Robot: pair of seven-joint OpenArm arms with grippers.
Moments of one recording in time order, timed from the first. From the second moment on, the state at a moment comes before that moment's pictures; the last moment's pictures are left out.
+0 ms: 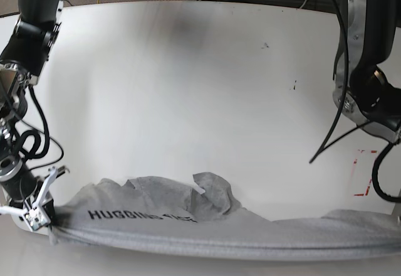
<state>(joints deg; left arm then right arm) -51.2 -16.3 -34.2 100.9 -10.1 -42.0 82.2 23.8 31.2 14.8 107.5 19.9 40.7 -58.2</state>
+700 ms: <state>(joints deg) -5.9 -16.2 -43.3 103.9 -15.1 -42.0 72.1 -16.9 12.5 25.3 110.0 17.6 40.2 -46.4</state>
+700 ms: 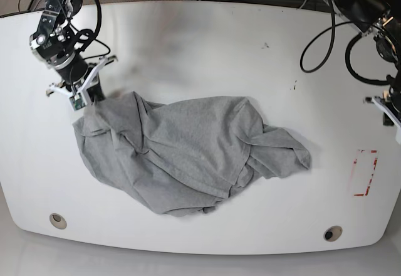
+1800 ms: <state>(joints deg) -13.3 -7.4 -25.7 92.4 -14.3 -41.9 66.6 -20.3 10.3 25.2 107.1 17.3 40.0 -45.6</state>
